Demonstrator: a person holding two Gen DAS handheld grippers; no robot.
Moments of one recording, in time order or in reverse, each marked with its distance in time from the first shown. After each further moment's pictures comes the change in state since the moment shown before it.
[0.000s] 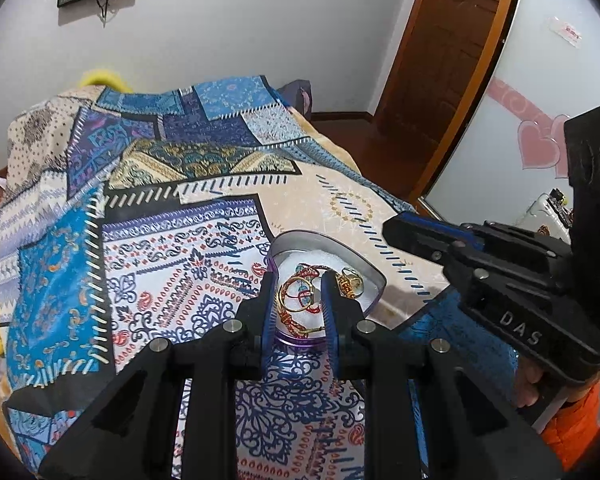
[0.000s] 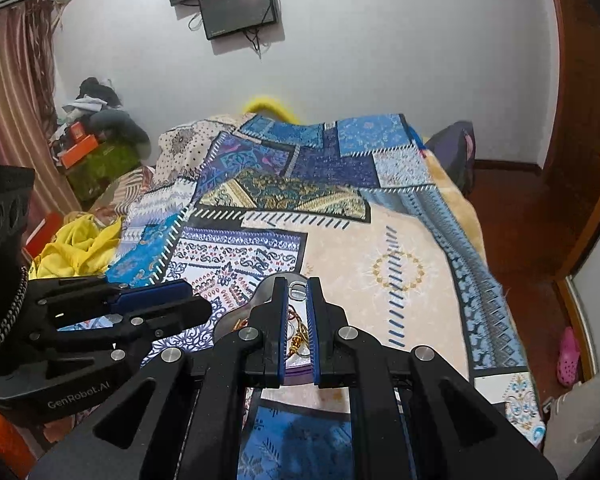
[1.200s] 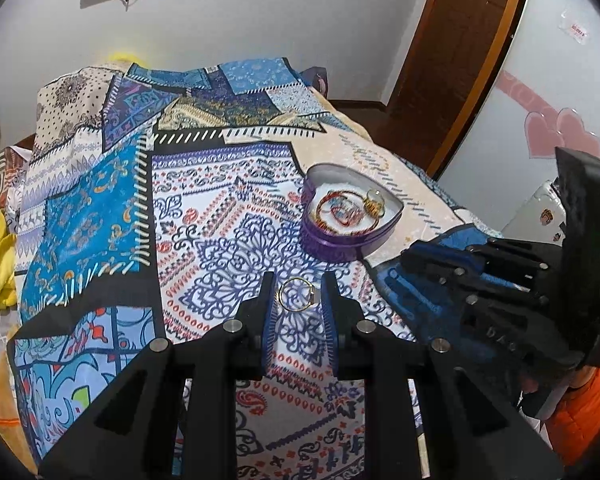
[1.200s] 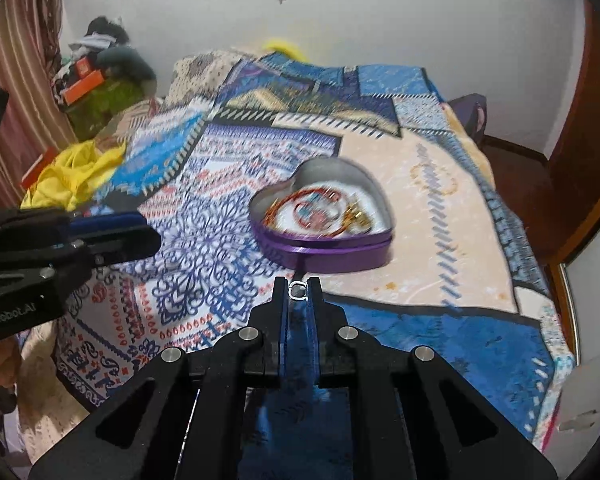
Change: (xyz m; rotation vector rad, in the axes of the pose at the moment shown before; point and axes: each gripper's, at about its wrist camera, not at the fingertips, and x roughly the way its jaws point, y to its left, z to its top) left arm -0.045 0.016 -0.058 -0.028 0.021 0.043; right arm 0.000 0.033 -0.058 -0.091 0.153 -0.034
